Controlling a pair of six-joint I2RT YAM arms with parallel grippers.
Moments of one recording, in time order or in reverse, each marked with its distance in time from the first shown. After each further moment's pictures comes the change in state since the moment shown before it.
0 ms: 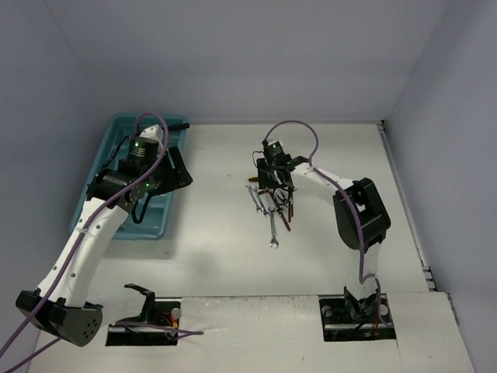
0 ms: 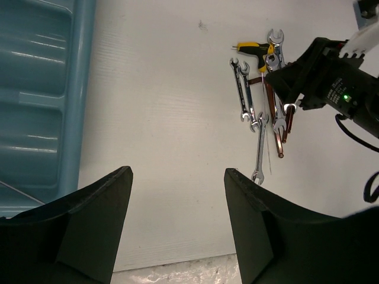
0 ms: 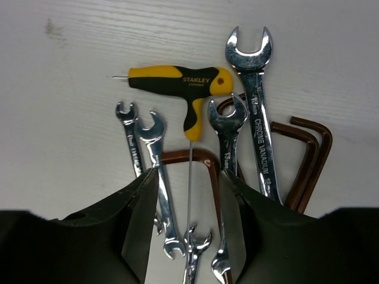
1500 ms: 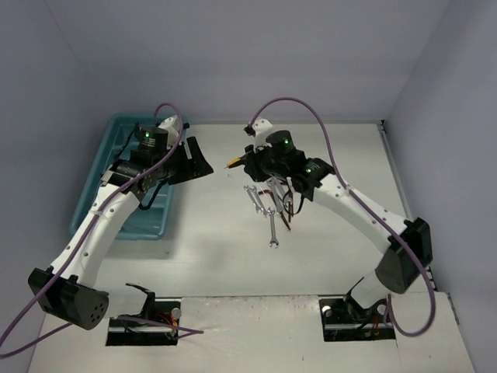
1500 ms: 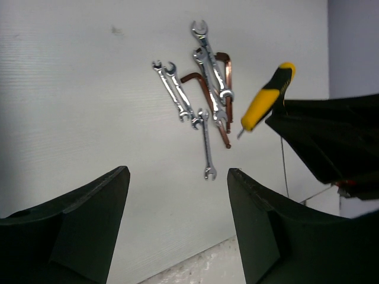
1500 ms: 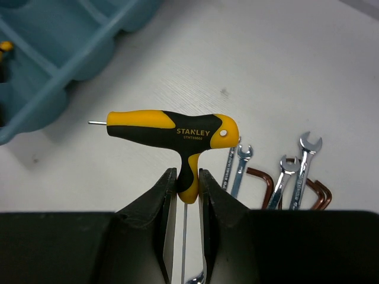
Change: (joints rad) left arm -0.013 0.106 0.009 0.181 0.240 0.014; right arm 0.143 -0.384 0.006 0.008 -0.142 -0.259
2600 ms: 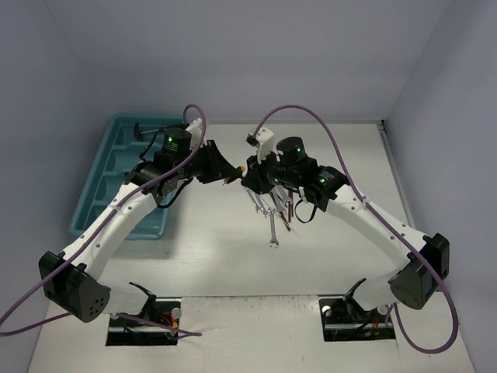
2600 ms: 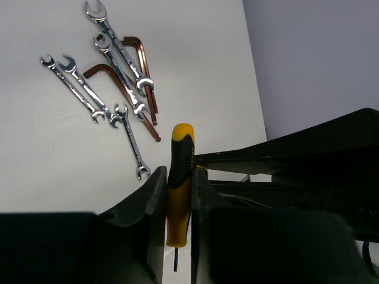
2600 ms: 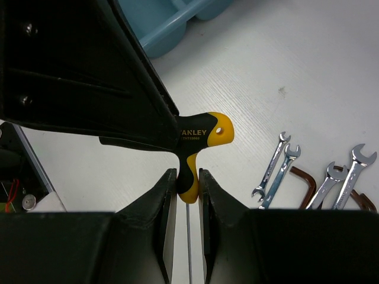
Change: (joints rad) left arm -0.138 0.057 -0.056 0.254 0.154 -0.157; right arm 0.026 -0.141 -0.081 -0.012 -0.221 -0.030
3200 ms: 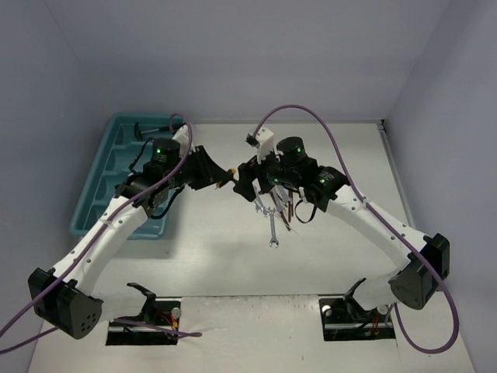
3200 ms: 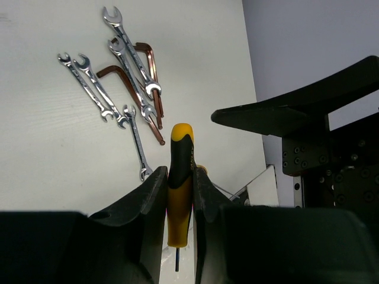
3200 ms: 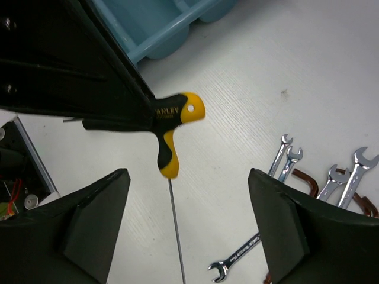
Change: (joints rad) left arm 0.025 -0.111 -0.135 0.068 -0.030 -0.053; right arm 0.000 -0.003 -0.004 0.008 -0.008 0.001
